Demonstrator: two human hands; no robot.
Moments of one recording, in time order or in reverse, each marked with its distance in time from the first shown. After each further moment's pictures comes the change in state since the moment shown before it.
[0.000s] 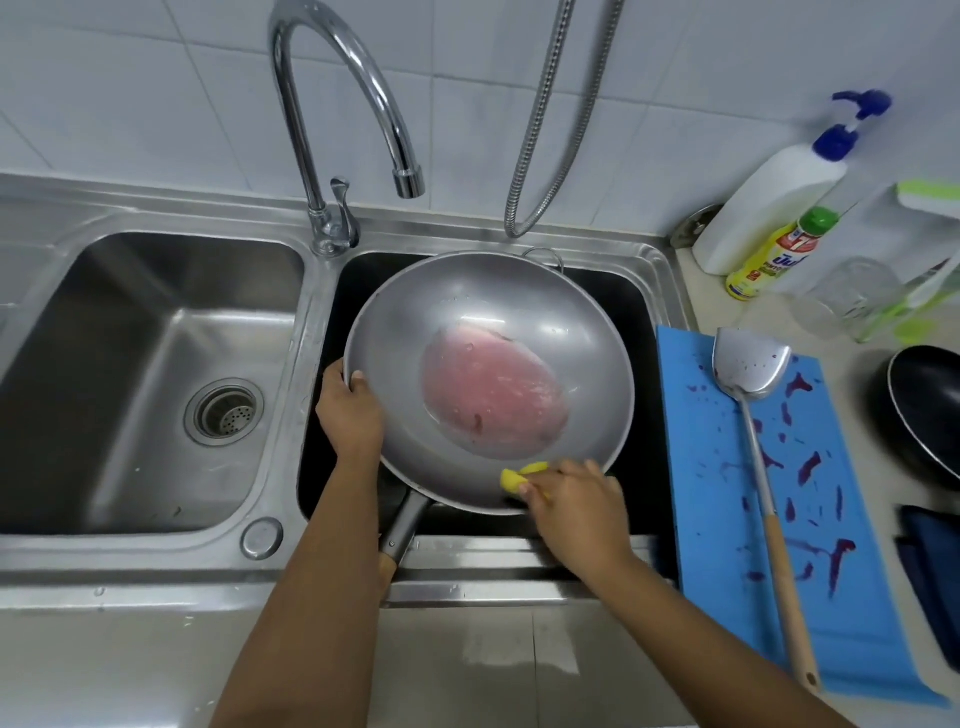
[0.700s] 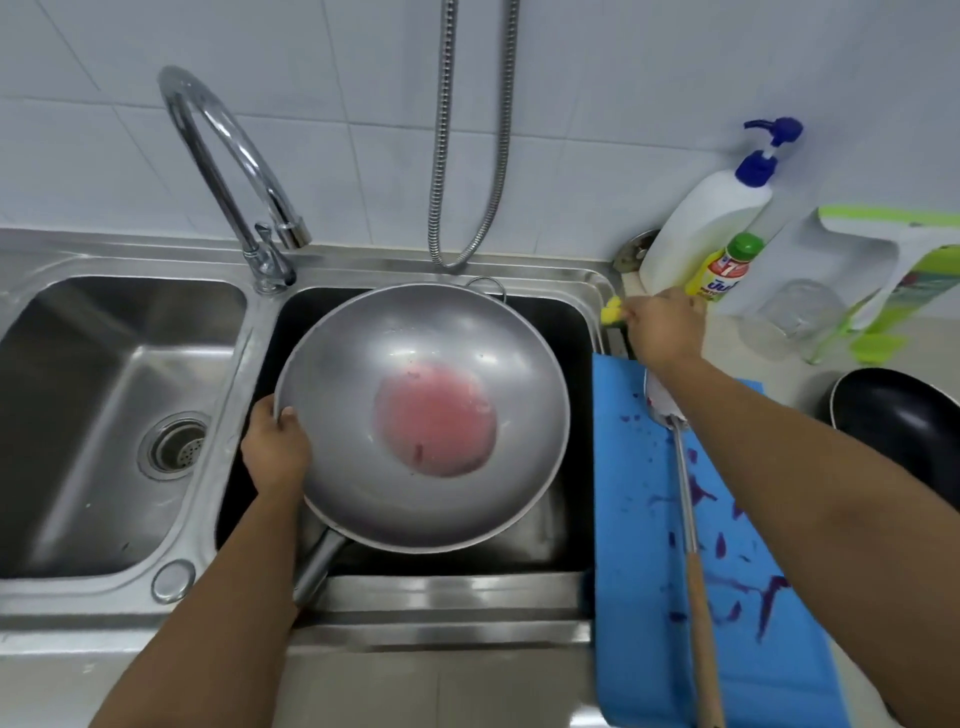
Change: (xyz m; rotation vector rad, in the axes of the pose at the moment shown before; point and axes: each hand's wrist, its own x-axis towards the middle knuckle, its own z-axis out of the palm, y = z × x) left_hand 0.003 -0.003 0.005 0.273 0.059 0.068; right_hand 0.215 0.174 -0.116 -0.250 0.178 0.160
